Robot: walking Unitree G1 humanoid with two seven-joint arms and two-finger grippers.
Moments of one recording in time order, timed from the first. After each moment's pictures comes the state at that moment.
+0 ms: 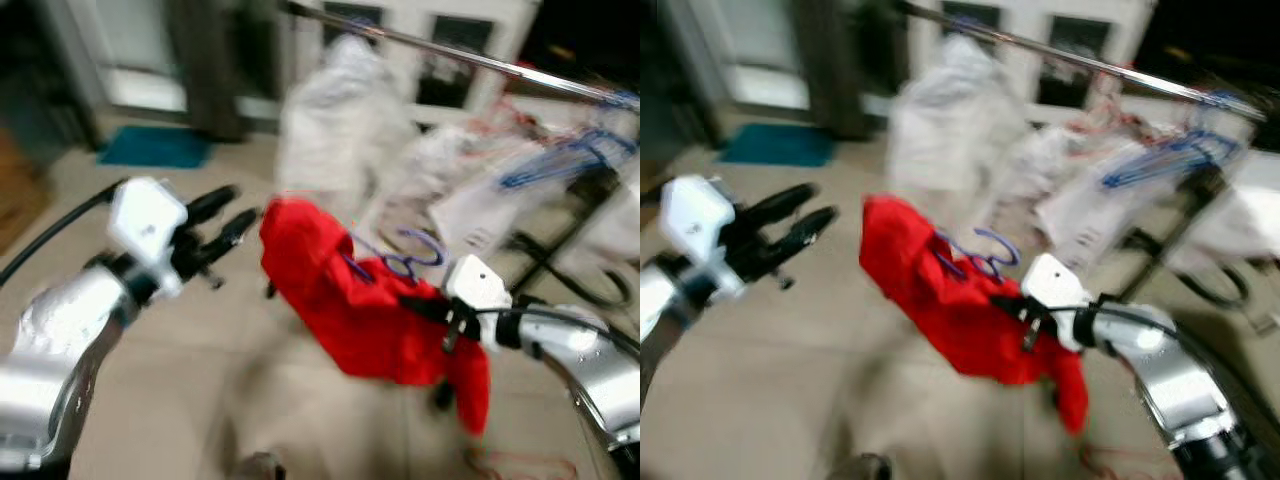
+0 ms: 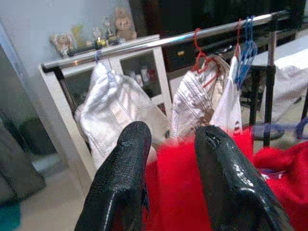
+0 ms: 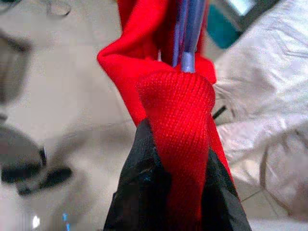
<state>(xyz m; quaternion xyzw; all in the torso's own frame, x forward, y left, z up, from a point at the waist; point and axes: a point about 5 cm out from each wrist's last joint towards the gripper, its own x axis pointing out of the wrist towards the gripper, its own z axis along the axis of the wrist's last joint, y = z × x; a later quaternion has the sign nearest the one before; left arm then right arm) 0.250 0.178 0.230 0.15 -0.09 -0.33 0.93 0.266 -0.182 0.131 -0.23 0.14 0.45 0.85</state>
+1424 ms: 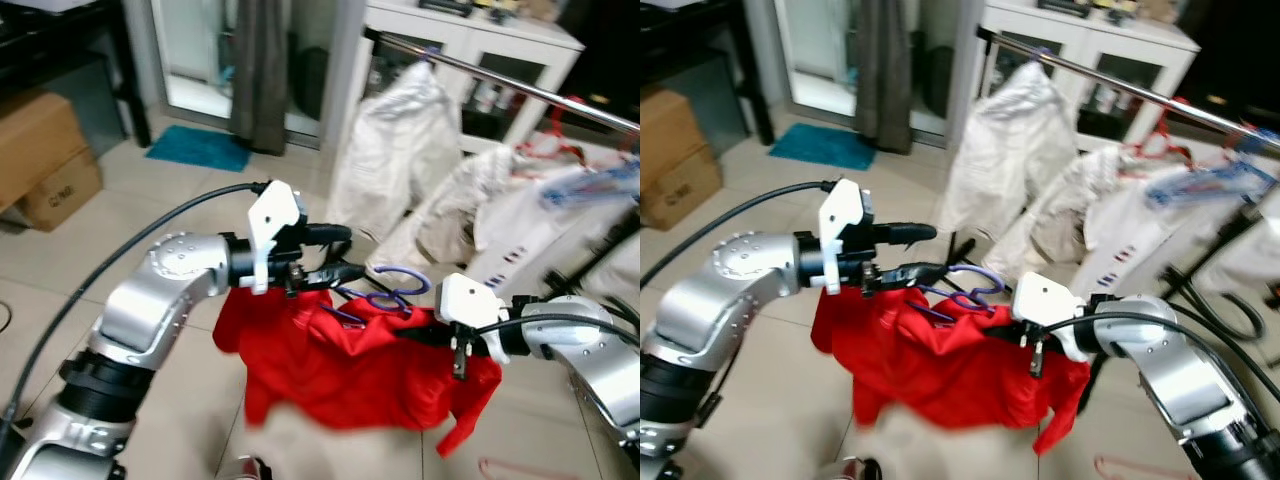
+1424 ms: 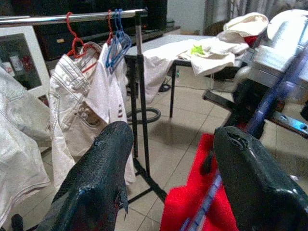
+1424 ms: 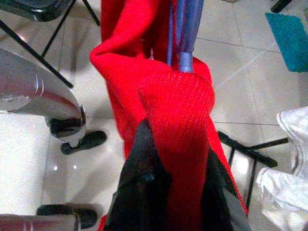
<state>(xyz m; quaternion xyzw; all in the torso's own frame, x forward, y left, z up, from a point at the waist) 0.290 0.105 0.196 0.08 0.03 -0.57 0.82 0.250 -0.171 0.137 -0.26 0.17 0.54 0.78</state>
